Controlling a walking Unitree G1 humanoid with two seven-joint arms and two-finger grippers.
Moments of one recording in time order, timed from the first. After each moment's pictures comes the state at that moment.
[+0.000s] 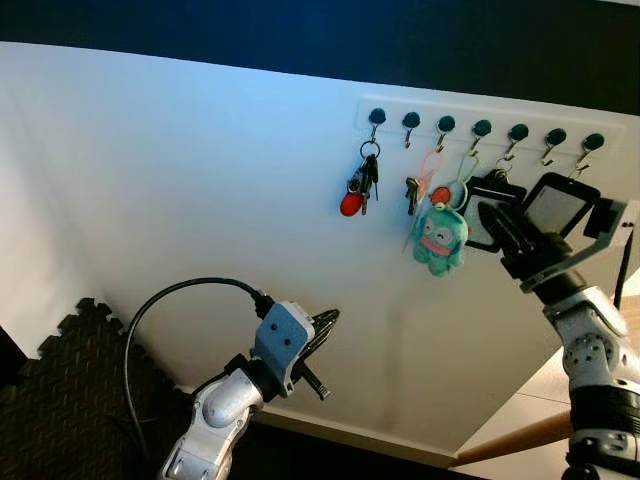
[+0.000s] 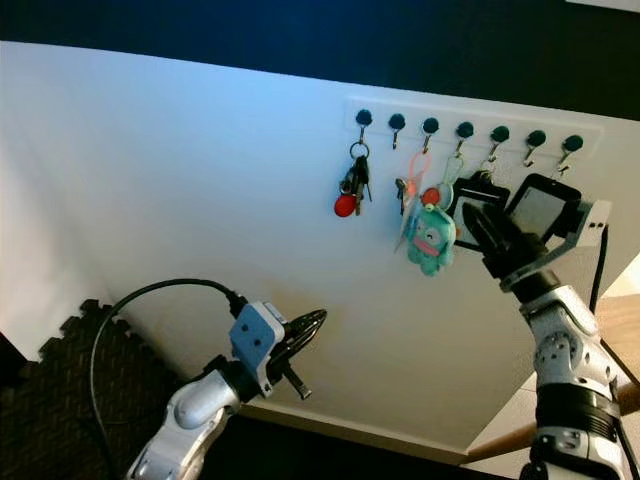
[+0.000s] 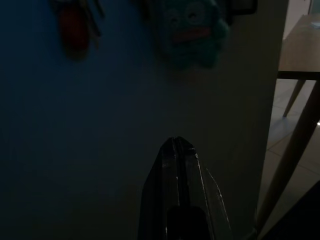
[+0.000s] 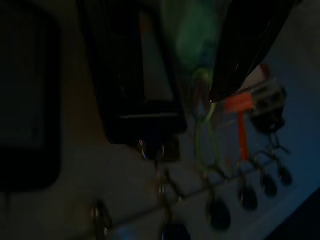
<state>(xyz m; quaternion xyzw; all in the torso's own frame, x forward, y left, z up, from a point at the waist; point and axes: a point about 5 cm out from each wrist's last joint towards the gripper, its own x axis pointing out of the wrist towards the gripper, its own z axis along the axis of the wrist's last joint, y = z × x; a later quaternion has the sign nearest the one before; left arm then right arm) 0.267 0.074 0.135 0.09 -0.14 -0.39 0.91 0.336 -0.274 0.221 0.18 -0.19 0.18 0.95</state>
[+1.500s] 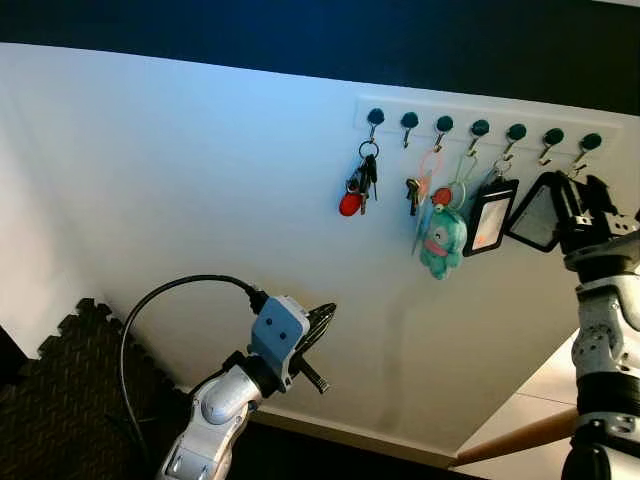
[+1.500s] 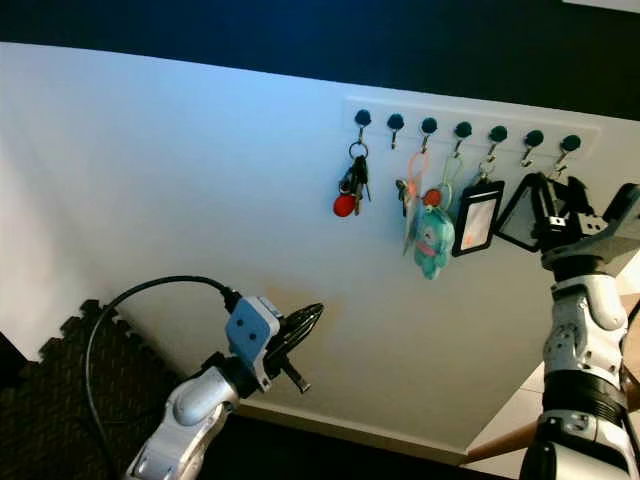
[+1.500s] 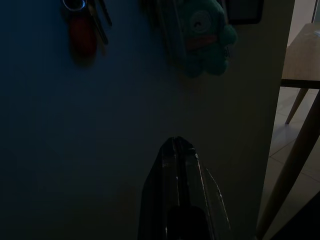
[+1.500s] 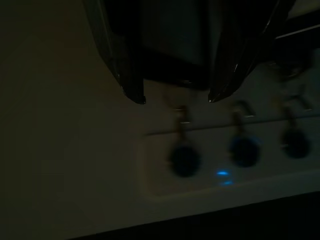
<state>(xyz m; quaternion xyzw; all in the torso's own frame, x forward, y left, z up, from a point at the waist) 0.268 0.073 0.139 0.08 -0.14 -0.38 0.91 0.329 -0.321 0.241 0.09 -0.28 -0.05 0.95</state>
